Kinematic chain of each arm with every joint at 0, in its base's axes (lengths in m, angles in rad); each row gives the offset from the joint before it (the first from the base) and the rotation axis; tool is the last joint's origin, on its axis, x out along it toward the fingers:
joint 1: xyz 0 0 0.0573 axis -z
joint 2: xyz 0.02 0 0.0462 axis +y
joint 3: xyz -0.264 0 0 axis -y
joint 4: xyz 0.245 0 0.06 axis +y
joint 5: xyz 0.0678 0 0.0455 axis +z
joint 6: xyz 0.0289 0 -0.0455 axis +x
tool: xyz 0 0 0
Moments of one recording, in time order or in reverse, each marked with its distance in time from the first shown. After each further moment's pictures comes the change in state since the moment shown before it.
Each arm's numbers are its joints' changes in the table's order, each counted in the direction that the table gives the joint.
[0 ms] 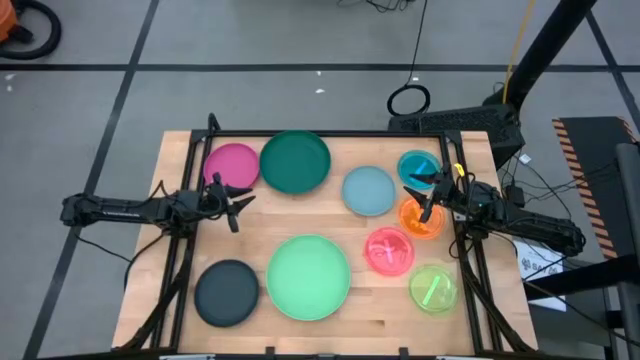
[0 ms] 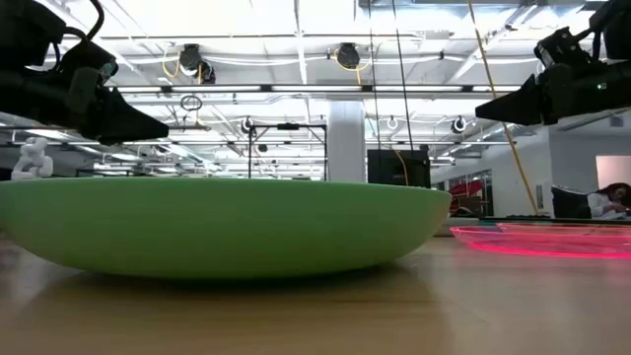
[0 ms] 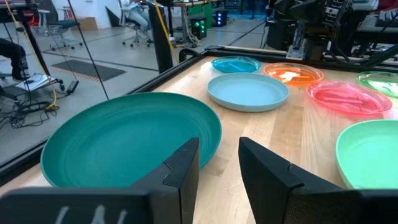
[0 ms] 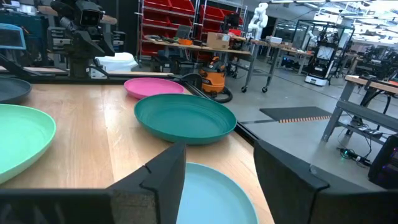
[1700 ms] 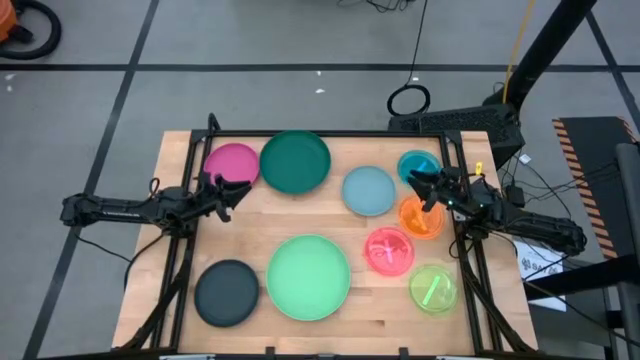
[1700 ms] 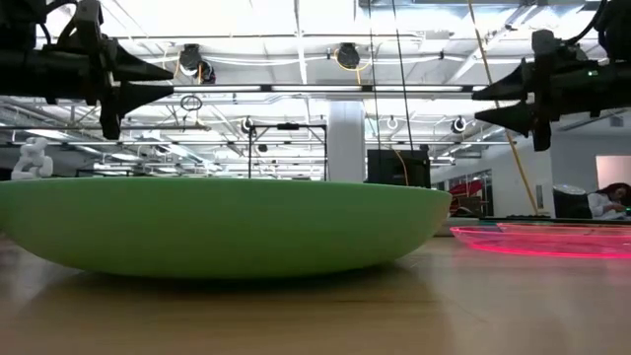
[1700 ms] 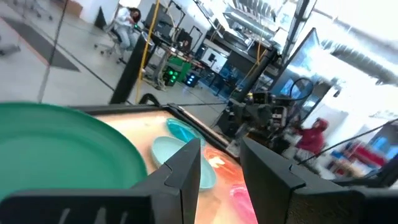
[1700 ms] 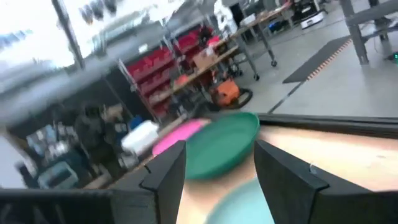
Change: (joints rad) left arm 0.002 0.000 0.000 -0.298 -0.026 -0.488; right arm -0.003 0.024 0.000 -0.201 -0.077 0.684
